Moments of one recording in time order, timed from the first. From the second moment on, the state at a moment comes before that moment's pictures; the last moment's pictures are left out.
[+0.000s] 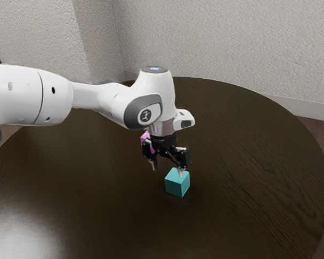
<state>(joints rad) -0.22 0.34 -0.10 -1.79 -0.03 2.09 -0.32</state>
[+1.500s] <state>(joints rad) -0.19 0.59 -0.11 -1.69 0.09 2.29 -0.27</state>
